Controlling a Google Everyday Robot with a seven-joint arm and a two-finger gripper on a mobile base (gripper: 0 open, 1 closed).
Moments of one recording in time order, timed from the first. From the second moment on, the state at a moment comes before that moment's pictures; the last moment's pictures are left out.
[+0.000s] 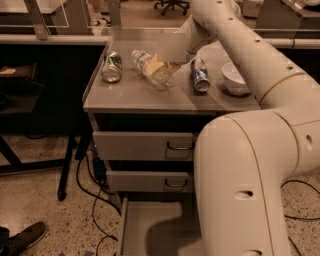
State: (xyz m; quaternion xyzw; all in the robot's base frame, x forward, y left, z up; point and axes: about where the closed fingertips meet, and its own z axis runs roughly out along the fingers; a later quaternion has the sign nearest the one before) arm 0.775 -0.004 0.844 -0.25 0.91 0.25 0.21
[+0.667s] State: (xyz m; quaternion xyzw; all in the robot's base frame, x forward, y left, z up) arm 0.775 -0.004 0.844 -0.25 0.91 0.25 0.21
